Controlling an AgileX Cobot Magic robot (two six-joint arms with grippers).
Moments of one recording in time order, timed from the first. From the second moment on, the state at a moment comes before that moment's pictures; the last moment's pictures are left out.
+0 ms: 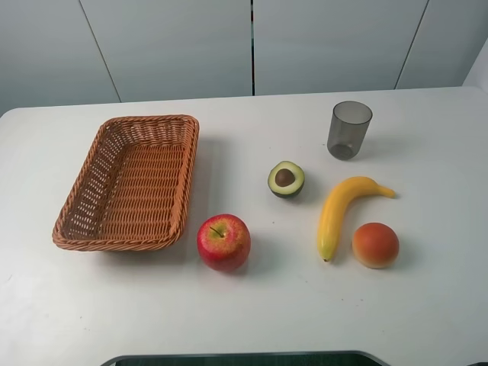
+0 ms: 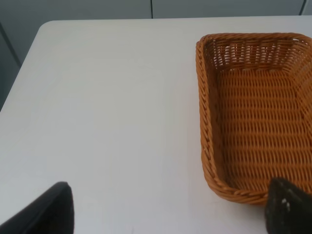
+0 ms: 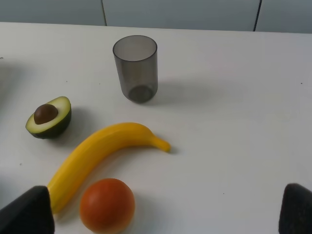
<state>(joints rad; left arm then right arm) 0.05 0.00 -0.51 0.02 1.08 -0.02 0.17 -0.01 -0.50 -0.02 1.10 0.04</state>
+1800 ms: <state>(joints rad) 0.05 0.00 -0.51 0.02 1.08 -0.02 0.17 -0.01 -0.50 -0.02 1.10 0.04</state>
